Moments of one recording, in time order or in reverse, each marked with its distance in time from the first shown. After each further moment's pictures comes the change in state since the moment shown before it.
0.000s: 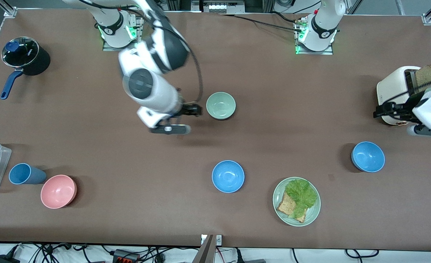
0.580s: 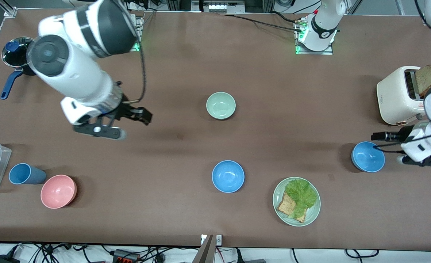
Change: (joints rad) left arm 0.055 0.330 0.003 0.165 0.090 0.095 0.053; right arm -0.014 -0.038 -0.218 0.171 -0.055 -0.160 -0.003
